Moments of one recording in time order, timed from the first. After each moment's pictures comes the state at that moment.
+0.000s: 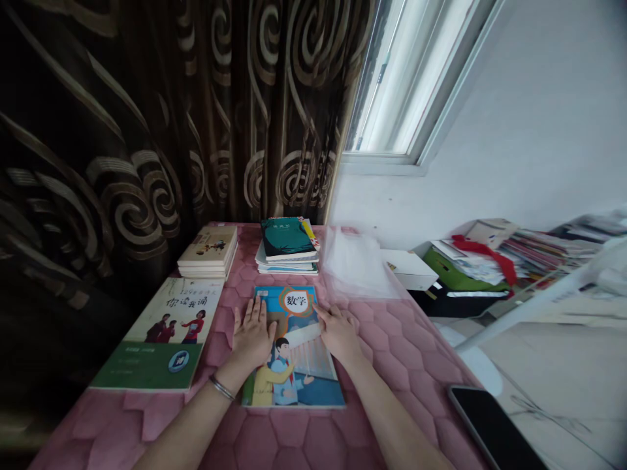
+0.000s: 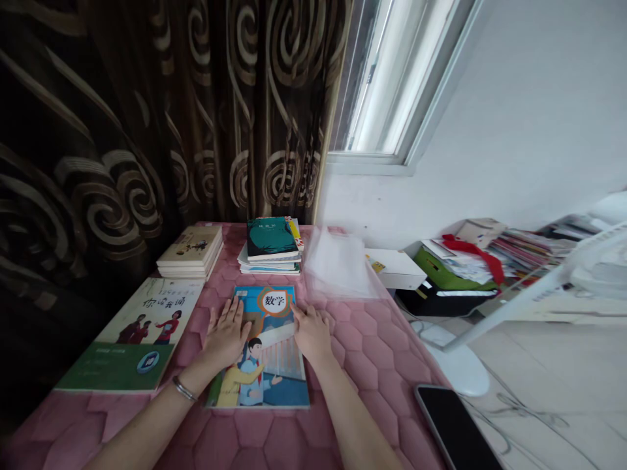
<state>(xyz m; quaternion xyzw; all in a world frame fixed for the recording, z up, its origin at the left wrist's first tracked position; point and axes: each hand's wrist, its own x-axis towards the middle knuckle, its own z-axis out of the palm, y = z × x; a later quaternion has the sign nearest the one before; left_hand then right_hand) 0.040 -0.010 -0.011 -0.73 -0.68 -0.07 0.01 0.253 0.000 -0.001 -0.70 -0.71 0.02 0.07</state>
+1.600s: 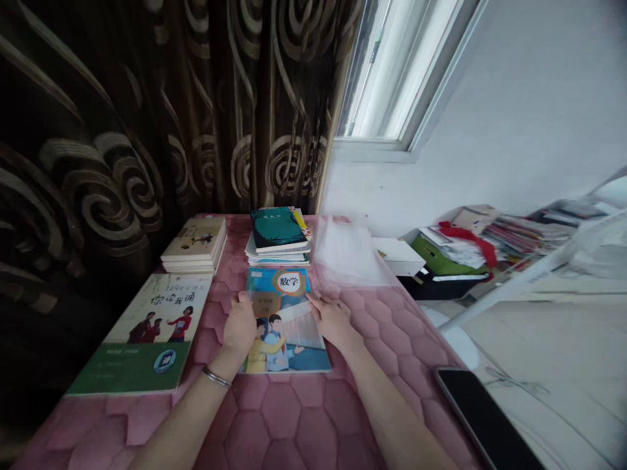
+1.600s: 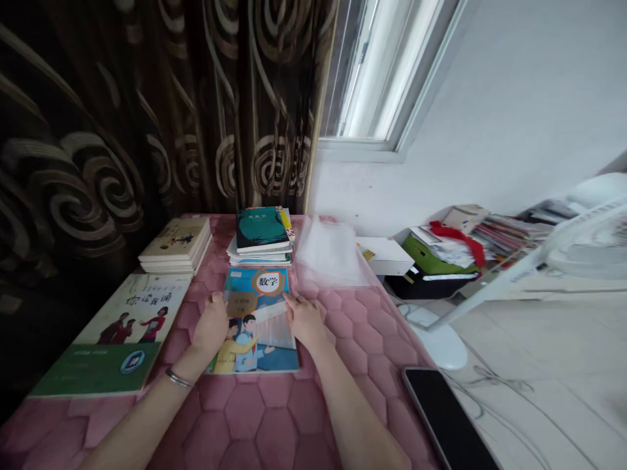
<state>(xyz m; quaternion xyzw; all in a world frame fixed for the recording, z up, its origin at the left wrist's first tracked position) 0.042 0.009 0.007 -0.66 -0.74 -0.16 0.02 0.268 0.015 -0.006 -0.66 -0.74 0.05 0.09</state>
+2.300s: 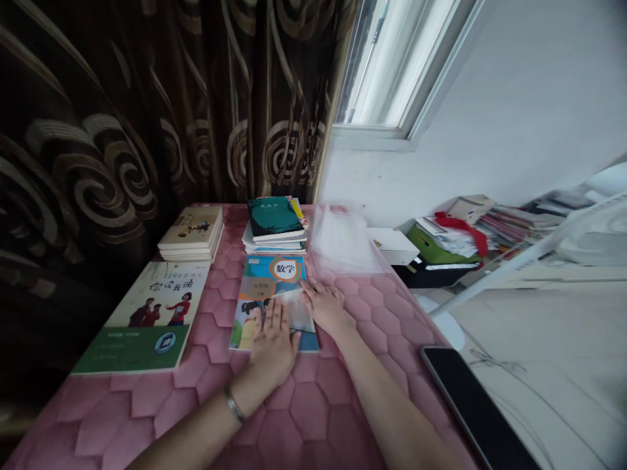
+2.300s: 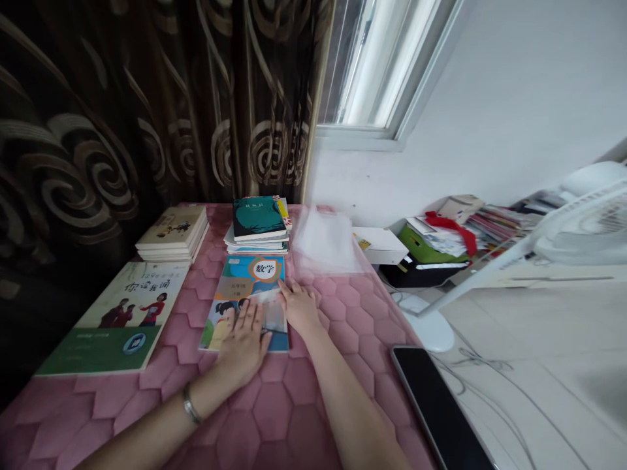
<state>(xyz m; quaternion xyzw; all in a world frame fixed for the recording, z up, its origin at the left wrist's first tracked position) 0.102 -0.066 -0.023 -0.80 -0.59 -0.14 0.02 0.262 0.002 -0.006 -0.66 -0.75 0.02 0.06</state>
